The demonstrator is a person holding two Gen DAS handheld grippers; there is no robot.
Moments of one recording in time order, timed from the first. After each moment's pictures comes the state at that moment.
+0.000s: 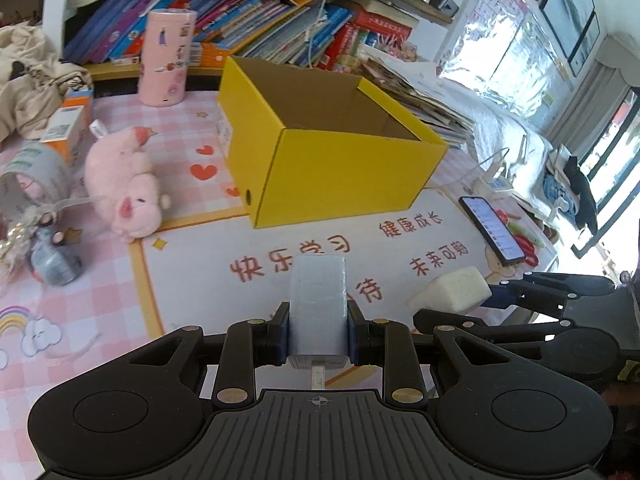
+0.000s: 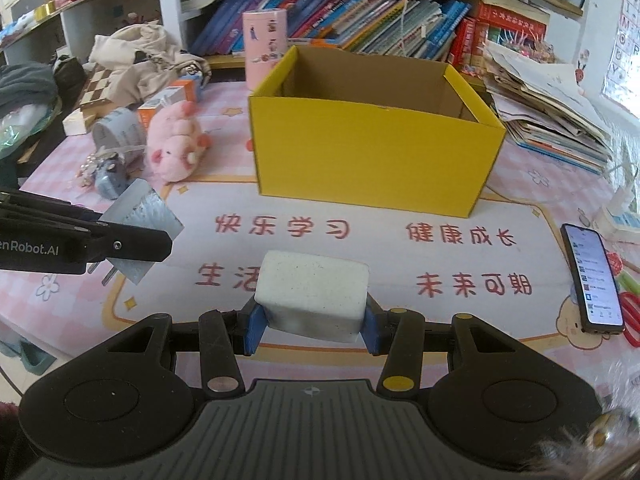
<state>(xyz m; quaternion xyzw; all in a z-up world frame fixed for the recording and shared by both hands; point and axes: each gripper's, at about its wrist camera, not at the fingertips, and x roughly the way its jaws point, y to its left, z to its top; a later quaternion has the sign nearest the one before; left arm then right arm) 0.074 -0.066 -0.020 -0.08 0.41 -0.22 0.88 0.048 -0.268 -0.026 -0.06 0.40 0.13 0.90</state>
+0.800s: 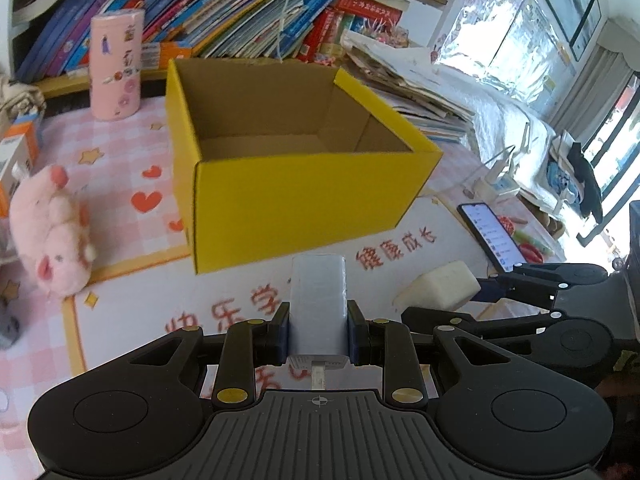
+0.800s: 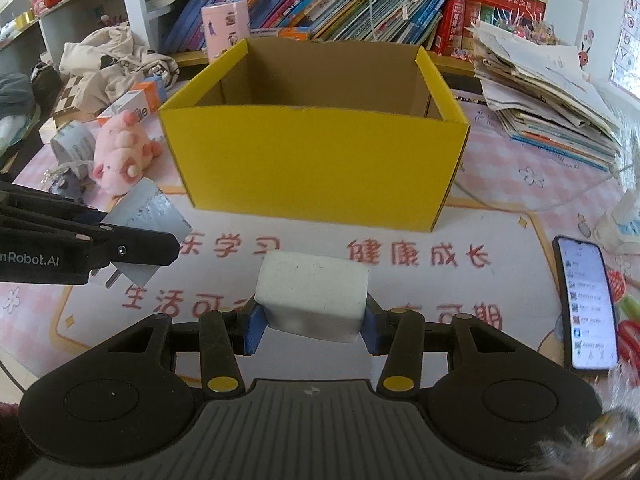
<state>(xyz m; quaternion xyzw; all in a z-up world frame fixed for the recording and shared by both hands) 0.131 -0.133 -0.020 -0.06 0.42 -0.22 0.88 0.113 -0.328 -0.029 -0.05 0.42 0.15 0.89</state>
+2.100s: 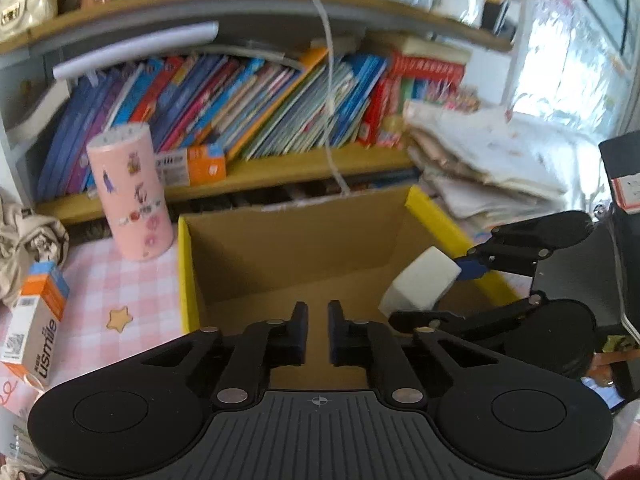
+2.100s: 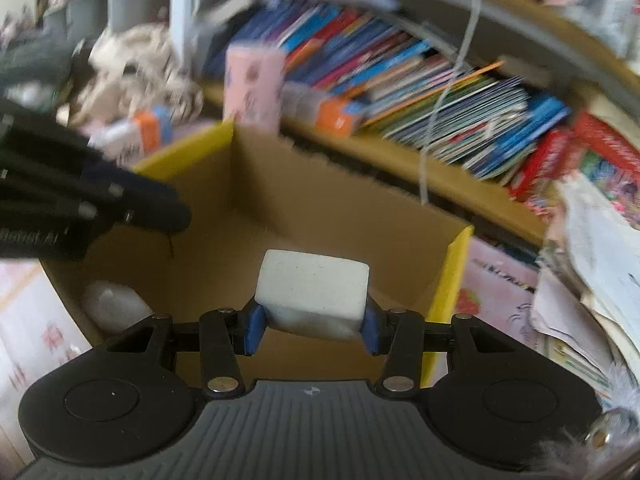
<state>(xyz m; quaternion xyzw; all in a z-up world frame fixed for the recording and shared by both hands) 0.273 -0.176 0.013 0.01 0.36 -0.11 0.93 0.315 -0.329 -0.012 -0.20 0.35 0.30 0.86</state>
